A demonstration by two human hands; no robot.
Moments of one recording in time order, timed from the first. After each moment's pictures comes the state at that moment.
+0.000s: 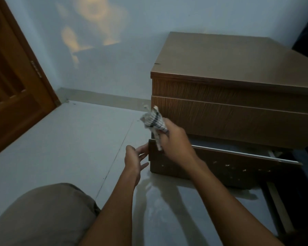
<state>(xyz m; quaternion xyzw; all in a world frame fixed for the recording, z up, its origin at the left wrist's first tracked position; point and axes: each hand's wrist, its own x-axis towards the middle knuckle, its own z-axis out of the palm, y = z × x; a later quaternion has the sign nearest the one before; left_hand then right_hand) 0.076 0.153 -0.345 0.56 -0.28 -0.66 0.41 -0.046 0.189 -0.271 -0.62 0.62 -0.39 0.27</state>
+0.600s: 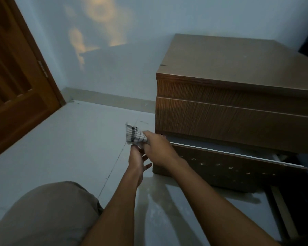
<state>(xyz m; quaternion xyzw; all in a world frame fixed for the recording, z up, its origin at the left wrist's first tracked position) 0.075 0.153 -0.343 0.55 -0.27 -0.67 0.43 -0.010 0.158 -0.303 -0.69 0.63 -0.28 0.25</state>
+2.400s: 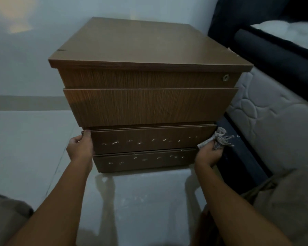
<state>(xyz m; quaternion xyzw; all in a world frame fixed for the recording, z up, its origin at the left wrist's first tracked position) 0.010 0.128 -0.344 0.65 -0.33 -0.51 0.45 -0.261 0.285 -0.376 0.06 0.68 -0.73 0.06</state>
